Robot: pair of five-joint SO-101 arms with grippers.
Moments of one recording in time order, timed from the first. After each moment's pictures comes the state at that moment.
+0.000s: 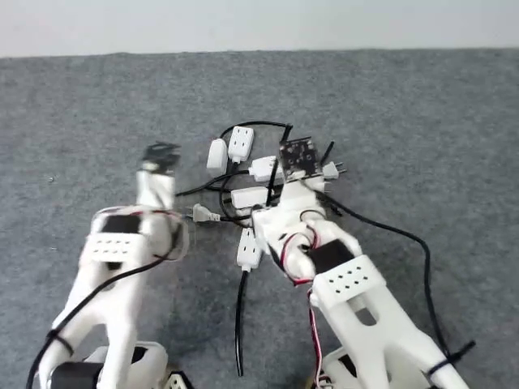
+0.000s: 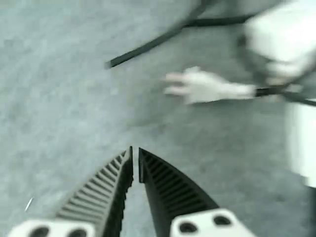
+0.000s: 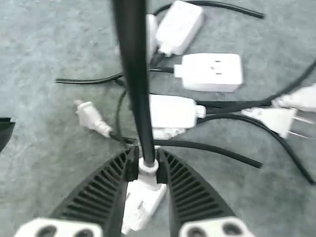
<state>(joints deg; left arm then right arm) -4.8 -23.8 55.1 52.5 -1.7 -29.6 -35.7 57.8 30.9 -12.7</state>
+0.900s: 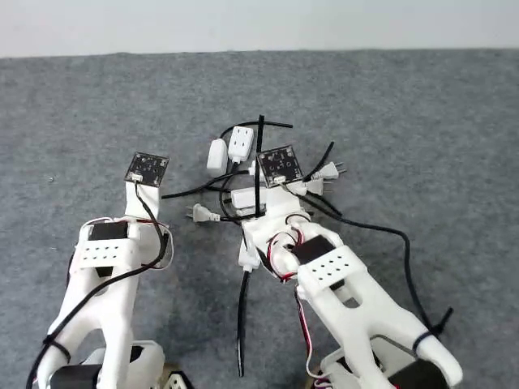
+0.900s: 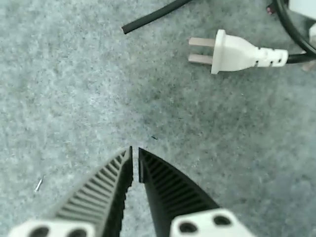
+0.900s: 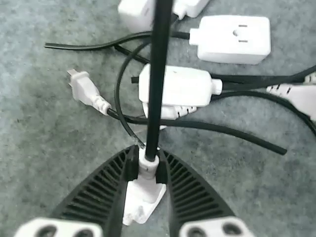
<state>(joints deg) -7.8 -24.2 57.4 53.6 -6.8 -31.1 -25.3 56.6 29.6 -12.9</state>
